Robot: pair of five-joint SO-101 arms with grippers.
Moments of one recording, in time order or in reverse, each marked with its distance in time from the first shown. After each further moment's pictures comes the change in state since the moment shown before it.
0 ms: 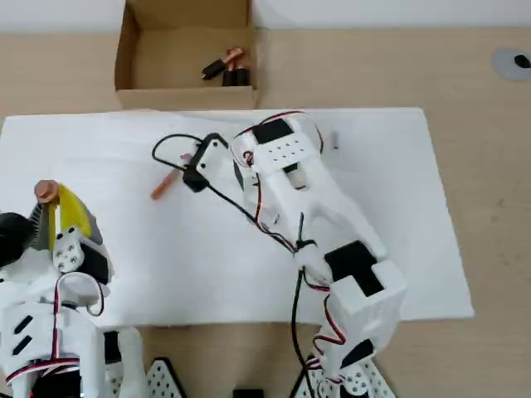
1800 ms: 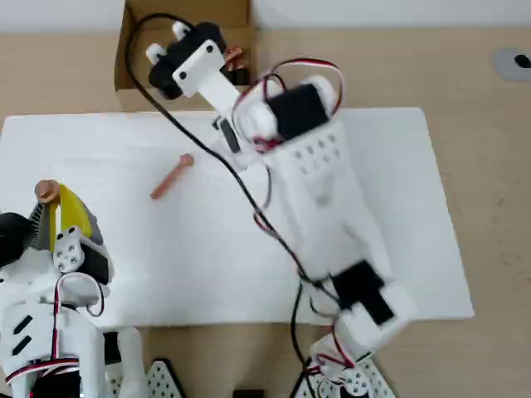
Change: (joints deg) left arm 0.3 -0.1 0.0 0.0 0.6; right arm -6.5 -12.1 -43.4 15.7 -22.7
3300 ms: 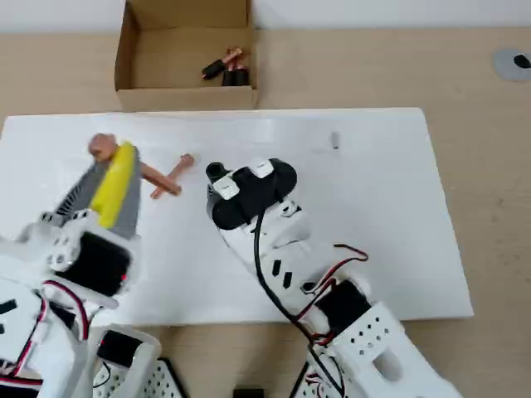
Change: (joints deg) left arm 30.4 23.2 -31.1 -3.8 21.9; right arm -6.4 -73.0 111.6 -80.1 -13.8
